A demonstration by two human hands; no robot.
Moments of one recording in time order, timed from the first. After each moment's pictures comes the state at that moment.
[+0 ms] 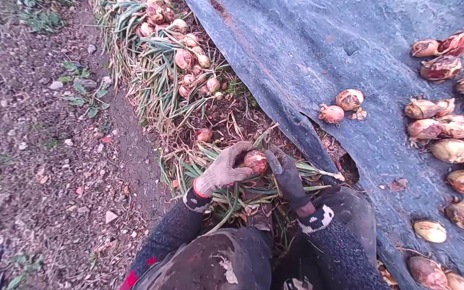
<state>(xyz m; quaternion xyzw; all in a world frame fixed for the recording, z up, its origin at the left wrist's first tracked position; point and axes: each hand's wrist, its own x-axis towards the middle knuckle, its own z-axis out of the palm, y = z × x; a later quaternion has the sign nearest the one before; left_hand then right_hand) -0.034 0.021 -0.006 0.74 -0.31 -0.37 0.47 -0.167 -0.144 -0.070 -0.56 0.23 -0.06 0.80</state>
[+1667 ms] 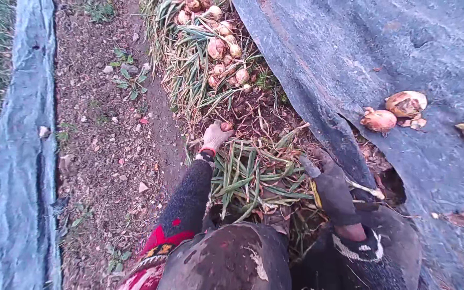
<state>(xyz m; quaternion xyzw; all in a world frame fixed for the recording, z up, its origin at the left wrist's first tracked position) 0.043 0.103 -0.085 0.95 -0.23 0.23 0.05 -0.173 -0.176 -0.067 -0.68 0.33 0.03 0.66</state>
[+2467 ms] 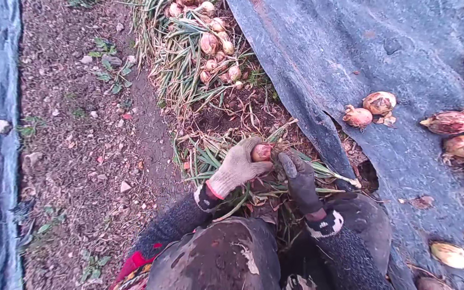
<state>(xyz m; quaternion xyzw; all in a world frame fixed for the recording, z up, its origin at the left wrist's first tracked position) -0.058 0.033 -0.014 0.90 -0.21 -0.24 0.28 -0.182 -0.130 -0.056 -0.54 0.15 -0.11 0.82</state>
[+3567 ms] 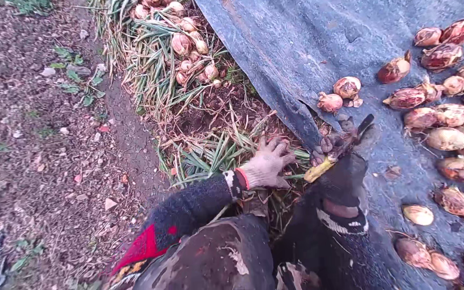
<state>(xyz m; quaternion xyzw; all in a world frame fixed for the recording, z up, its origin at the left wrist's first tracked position) -0.108 -0.066 -0.078 0.80 -0.52 -0.31 0.02 -0.215 -0.223 -0.042 -0.23 0.21 -0.26 0.91</state>
